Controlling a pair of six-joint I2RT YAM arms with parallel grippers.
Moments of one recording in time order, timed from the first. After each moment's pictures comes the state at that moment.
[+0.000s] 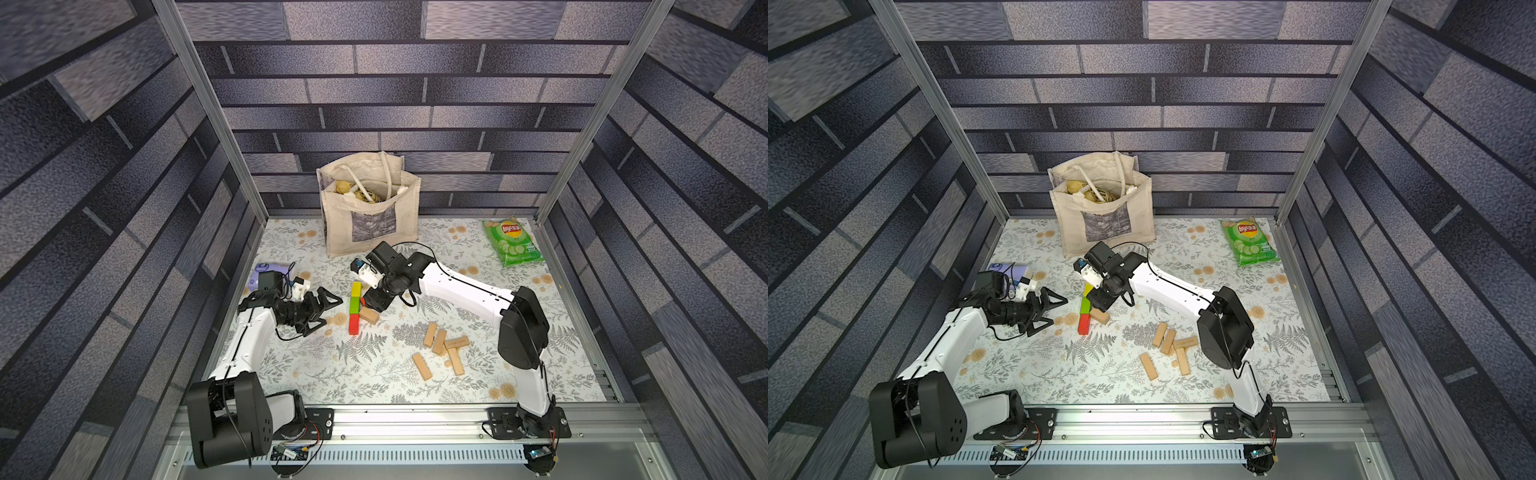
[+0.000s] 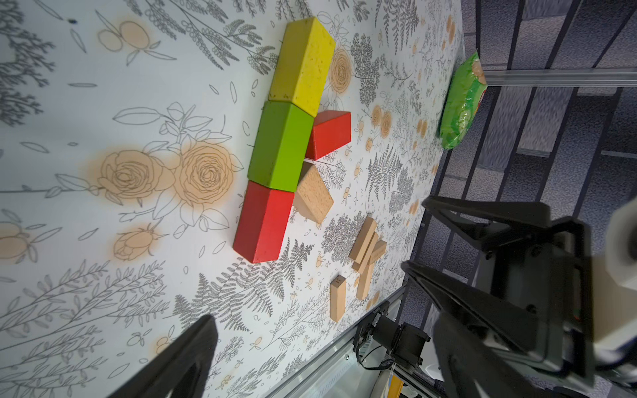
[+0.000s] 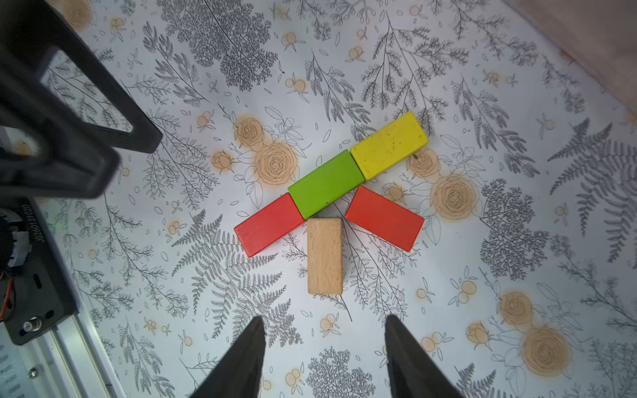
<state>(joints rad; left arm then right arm) 0.18 1.21 0.77 -0.77 0.85 -0.40 0.92 1.99 1.78 -0.82 -0.14 -0.08</state>
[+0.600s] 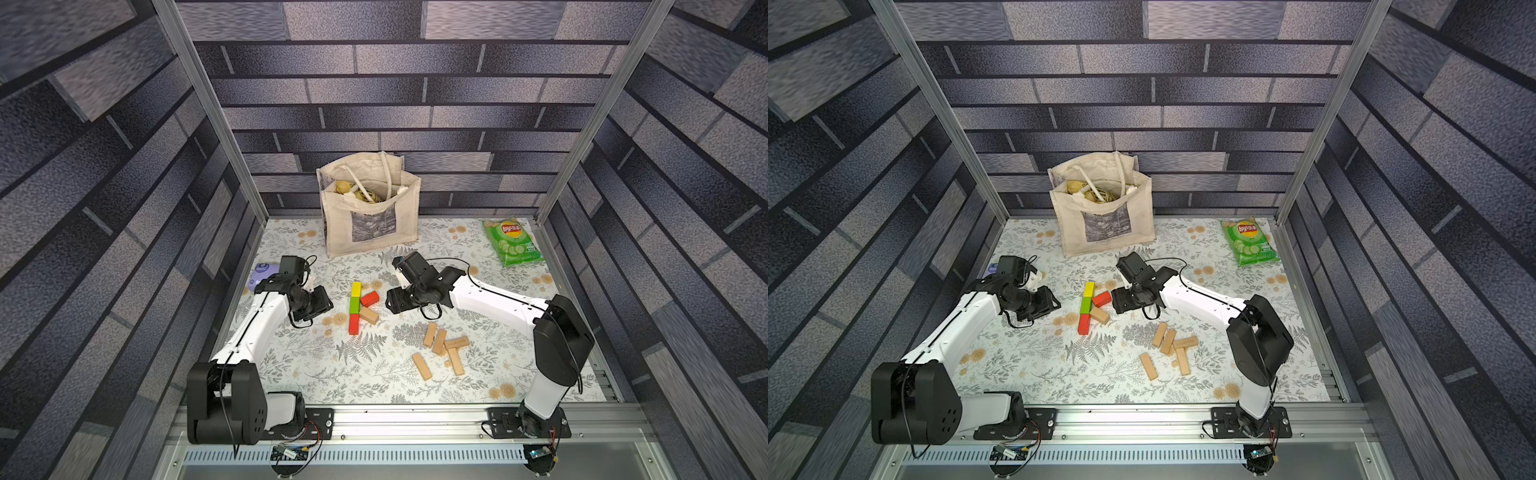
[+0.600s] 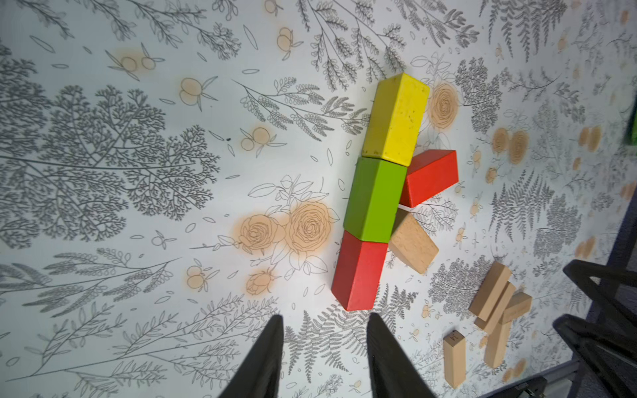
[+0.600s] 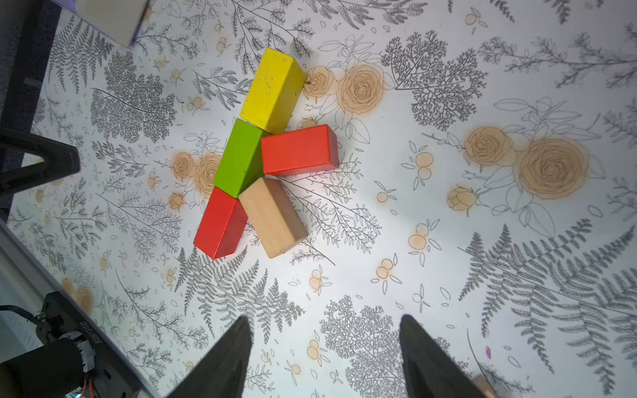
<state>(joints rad) -0.01 1.32 0.92 -0.81 0.32 -0.34 0.86 1.75 1.31 -0.56 -0.13 0.46</state>
